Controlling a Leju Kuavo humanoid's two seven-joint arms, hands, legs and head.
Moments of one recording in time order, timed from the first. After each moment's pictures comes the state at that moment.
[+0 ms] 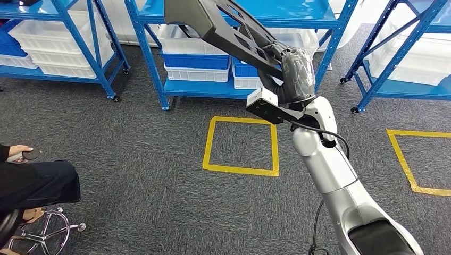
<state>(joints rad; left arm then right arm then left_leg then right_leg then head) -0.19 -0.10 0.34 -0.22 -0.29 0.46 -0.27 -0.68 -0.14 0.37 -1.39 0.64 -0.39 -0.20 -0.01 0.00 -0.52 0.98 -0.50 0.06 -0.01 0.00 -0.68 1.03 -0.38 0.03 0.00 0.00</state>
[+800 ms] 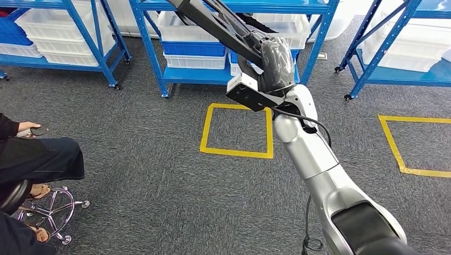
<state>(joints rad) -0.13 -0.10 0.41 -0.22 -0.24 0.48 -0.32 -0.80 -0.03 0.41 -1.23 0.61 -0.41 -0.24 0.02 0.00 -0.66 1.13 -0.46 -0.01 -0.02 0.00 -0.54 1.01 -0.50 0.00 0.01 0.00</state>
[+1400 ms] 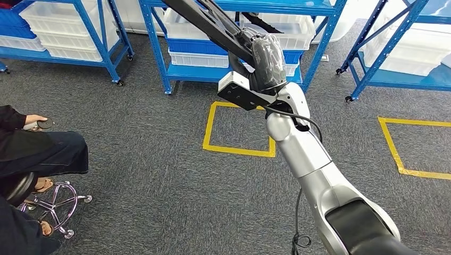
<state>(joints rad) -0.12 -0.10 0.45 -0.22 -0.22 0.49 -0.33 -0.82 0.02 0.43 -1.19 0.61 -0.41 -0.25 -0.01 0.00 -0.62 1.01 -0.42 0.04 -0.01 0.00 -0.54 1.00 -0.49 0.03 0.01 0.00</state>
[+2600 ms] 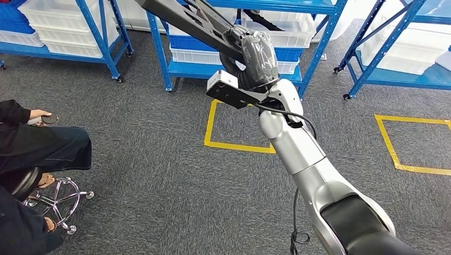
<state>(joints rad) -0.11 -0.09 0.47 -0.22 -0.22 0.49 -0.35 -0.85 0.04 0.45 -1.15 0.65 -0.42 -0.24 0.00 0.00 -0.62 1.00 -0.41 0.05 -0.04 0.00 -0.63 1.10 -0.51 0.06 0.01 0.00</state>
